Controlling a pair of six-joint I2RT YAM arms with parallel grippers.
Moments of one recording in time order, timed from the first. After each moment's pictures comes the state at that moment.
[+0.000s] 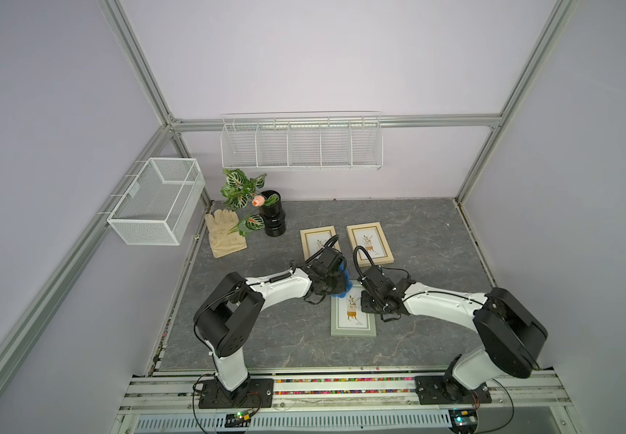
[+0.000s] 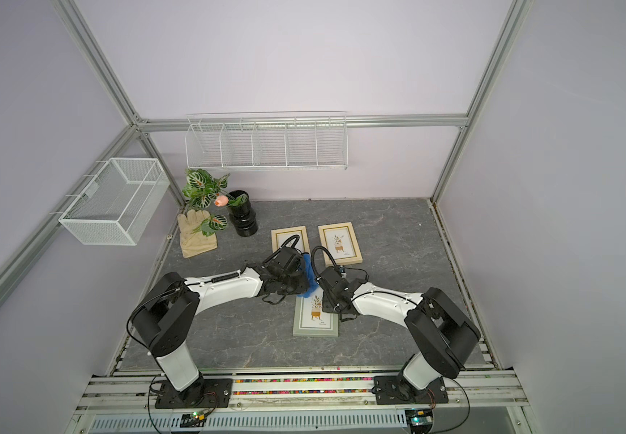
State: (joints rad) left arm -0.84 1.81 1.10 -0.28 0.07 -0.75; right arm 0.79 1.57 0.81 -0.45 0.15 0.78
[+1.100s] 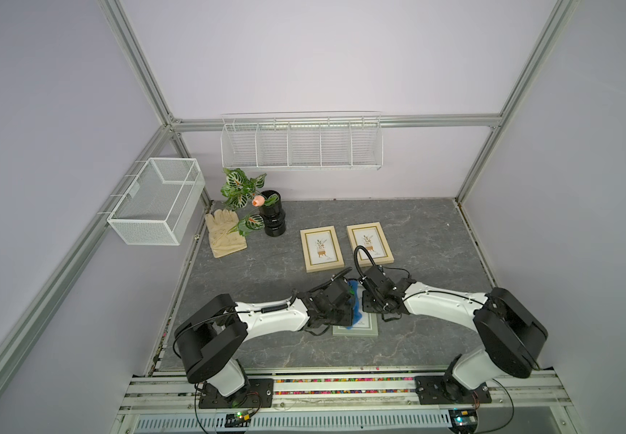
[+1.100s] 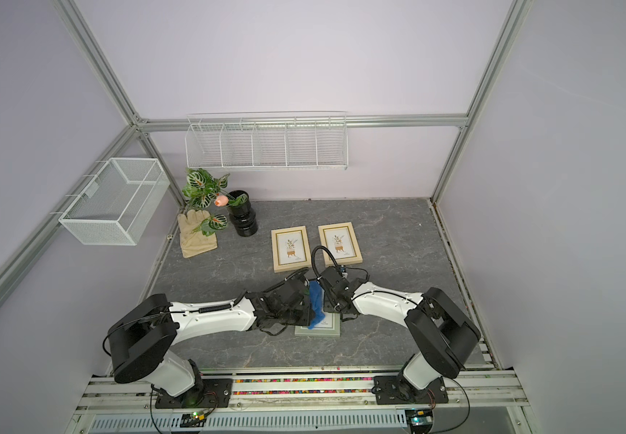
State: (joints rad) left arm -1.08 1.61 0.83 -0.19 0.04 -0.83; right arm 0.79 1.57 0.81 -0.46 0.17 0.78
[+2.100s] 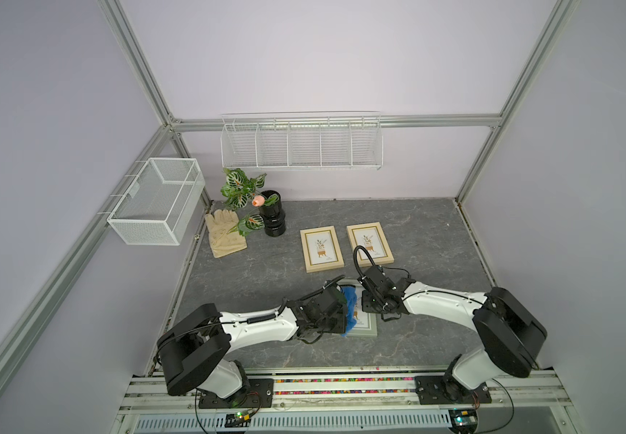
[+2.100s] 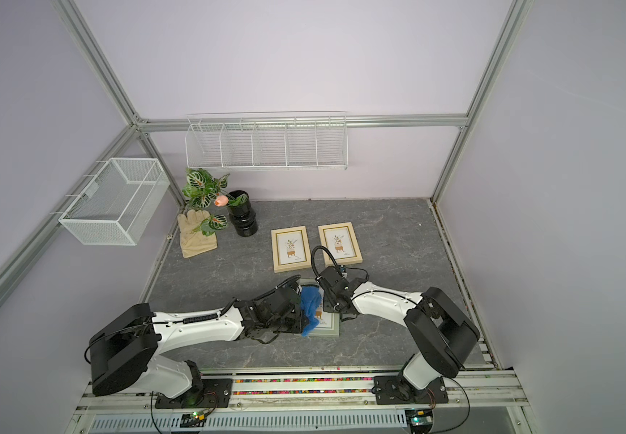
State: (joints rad) left arm -1.08 1.48 0.72 -0.19 0.02 -0.86; right arm 0.79 1.58 0.82 -0.47 0.16 0.78
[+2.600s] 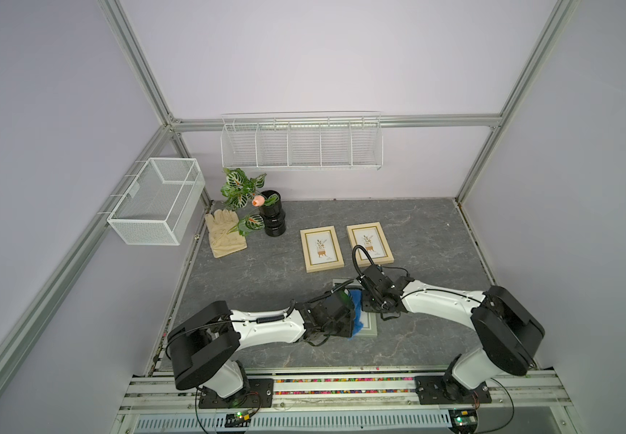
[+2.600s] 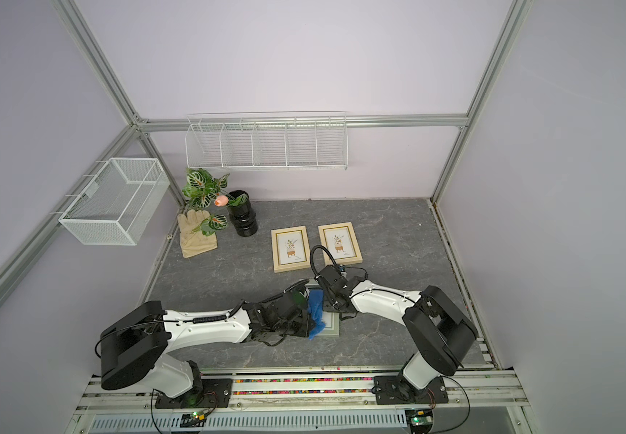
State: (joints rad) left arm -1.14 1.51 0.72 -0.14 0.01 -0.86; right arm 0.79 1.59 0.84 -0.49 0.16 0.78
